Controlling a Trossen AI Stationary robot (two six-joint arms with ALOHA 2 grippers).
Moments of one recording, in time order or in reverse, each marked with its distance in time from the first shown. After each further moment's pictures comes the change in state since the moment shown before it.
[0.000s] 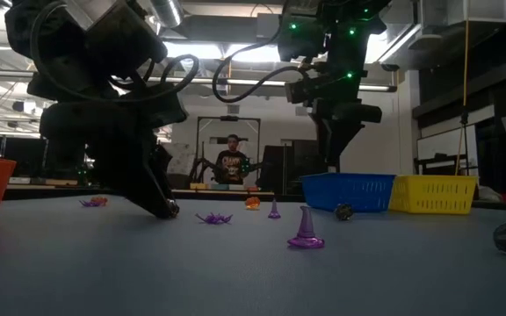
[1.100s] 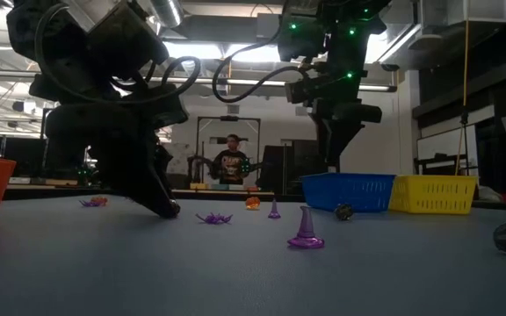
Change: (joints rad) left arm 0.001 0.001 -0.001 -0.001 -0.002 -0.001; right arm 0.000 0.000 0.000 0.000 0.000 0.000
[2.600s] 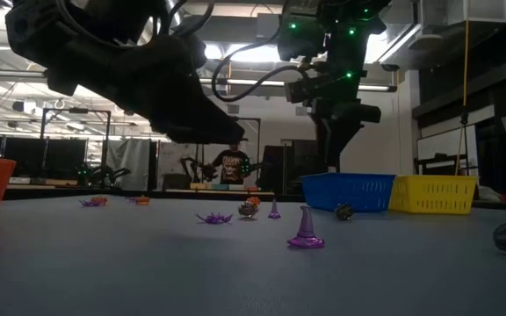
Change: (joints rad) left arm 0.001 -0.009 -0.002 0.481 -0.177 0.043; right arm 0.000 0.000 0.000 0.007 0.000 0.000
